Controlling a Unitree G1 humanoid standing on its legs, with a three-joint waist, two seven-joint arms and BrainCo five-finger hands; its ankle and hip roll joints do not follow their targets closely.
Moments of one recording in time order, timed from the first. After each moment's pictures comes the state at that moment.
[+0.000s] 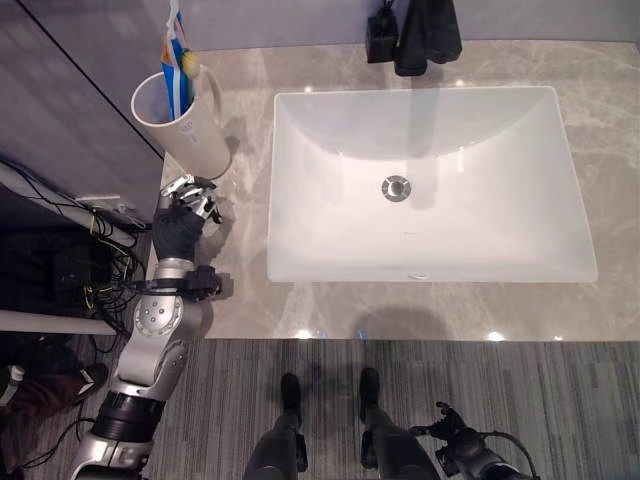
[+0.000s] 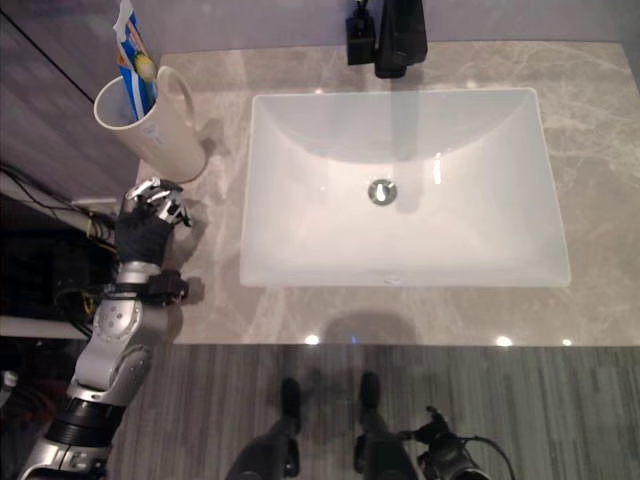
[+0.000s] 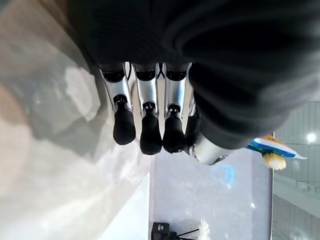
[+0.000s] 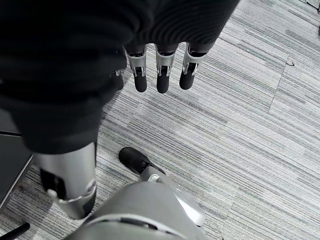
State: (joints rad) left arm -0.20 0.51 -0.06 -0.12 -0.57 -0.16 0.23; right arm -0.15 -0.26 0.34 1.24 -0.04 0.00 -0.20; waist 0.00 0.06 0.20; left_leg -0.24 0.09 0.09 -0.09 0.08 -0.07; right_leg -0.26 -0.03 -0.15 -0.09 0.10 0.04
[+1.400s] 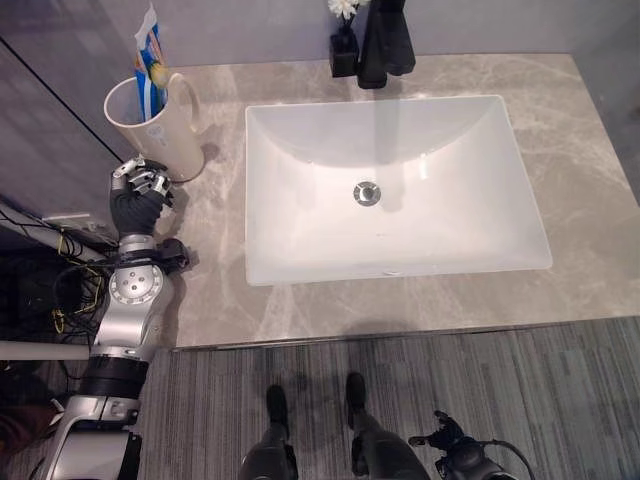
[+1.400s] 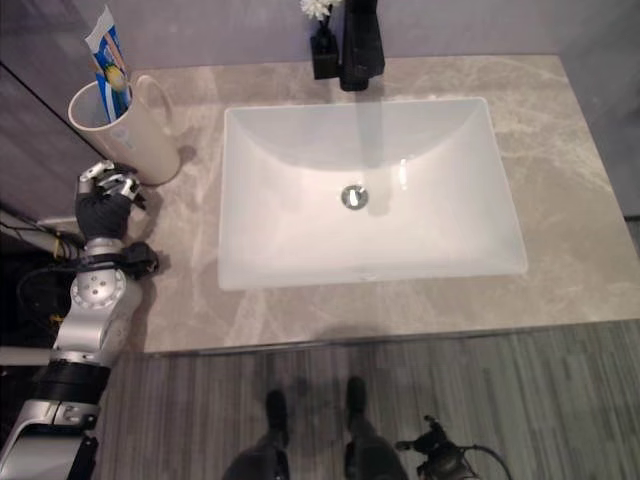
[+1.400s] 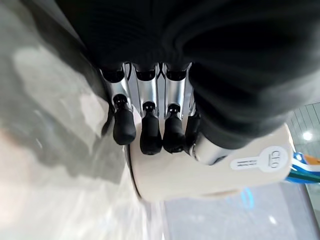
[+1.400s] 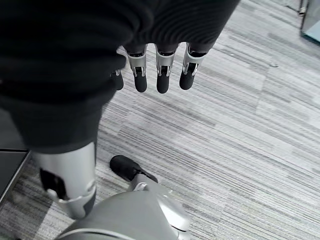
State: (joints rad) left arm -0.46 0.59 -0.01 0.26 -0.42 -0.17 0.38; right arm -0.10 -0.25 0.36 1.22 -0.05 0.00 -0.19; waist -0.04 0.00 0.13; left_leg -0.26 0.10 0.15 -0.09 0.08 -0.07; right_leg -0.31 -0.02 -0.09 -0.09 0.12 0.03
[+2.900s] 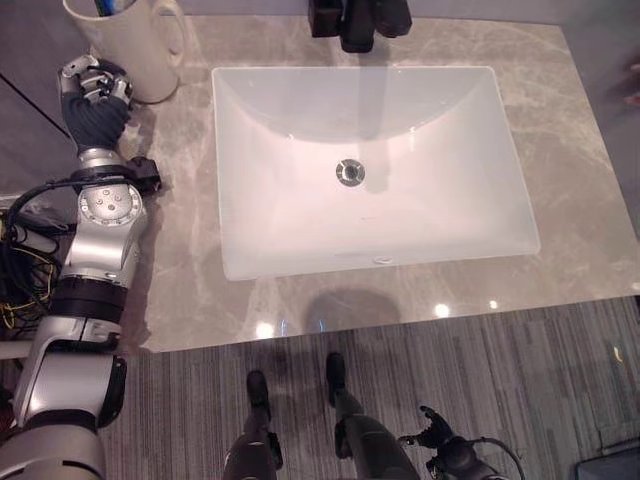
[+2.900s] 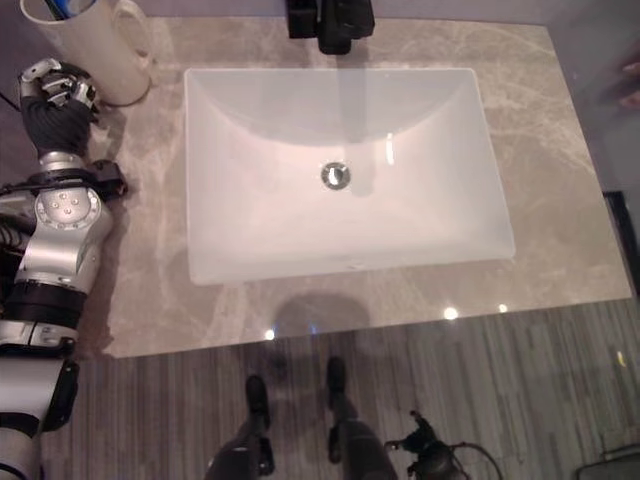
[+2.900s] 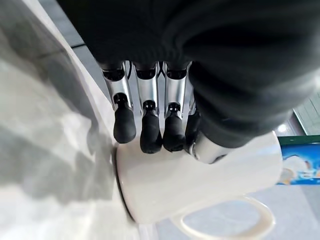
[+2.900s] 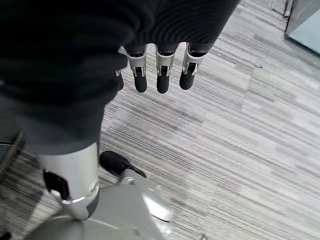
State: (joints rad) left arm -0.83 0.73 -0.14 0.49 -0.33 -0.17 0.47; right arm -0.09 -0.24 0.44 1.15 -0.05 -0.05 -0.20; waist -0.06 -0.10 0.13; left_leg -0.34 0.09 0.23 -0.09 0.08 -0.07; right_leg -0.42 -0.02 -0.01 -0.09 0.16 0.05
